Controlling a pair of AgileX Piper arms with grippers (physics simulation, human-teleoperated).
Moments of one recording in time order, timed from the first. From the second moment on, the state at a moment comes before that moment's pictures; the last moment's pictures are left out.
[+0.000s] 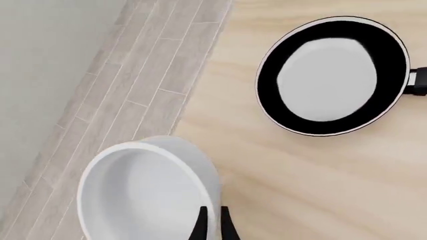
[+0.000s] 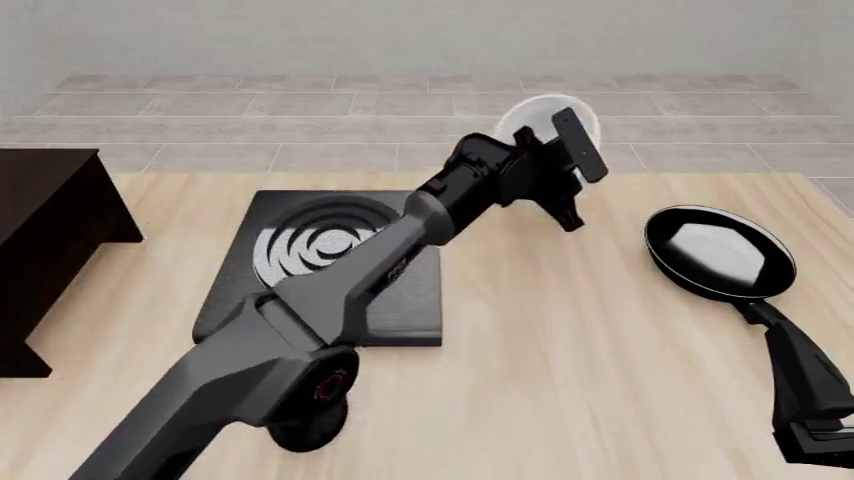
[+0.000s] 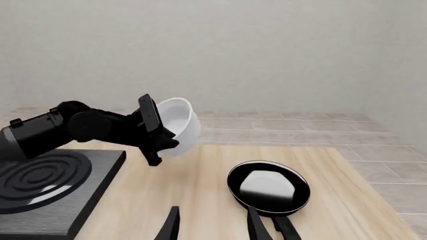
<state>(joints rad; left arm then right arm) -0.77 2.75 -2.82 0.67 0.60 0.01 0.00 0.00 -0.03 -0.02</state>
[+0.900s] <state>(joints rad) -0.69 2.56 -2.82 0.60 0.51 0.01 0.00 -0.01 -0.03 -0.02</state>
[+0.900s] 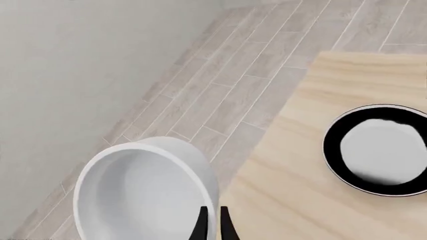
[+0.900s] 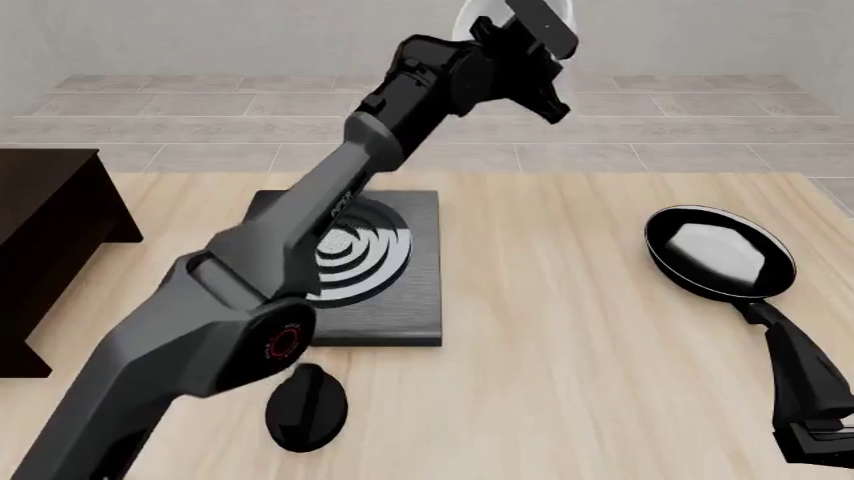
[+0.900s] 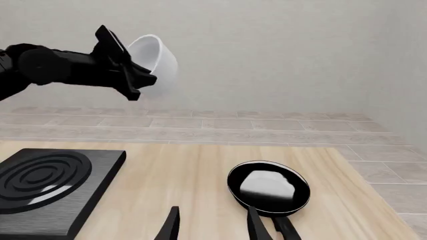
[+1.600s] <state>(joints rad) -0.70 1.79 -1.58 0.00 0.41 0.01 0.00 -0.01 -0.03 -0.02</state>
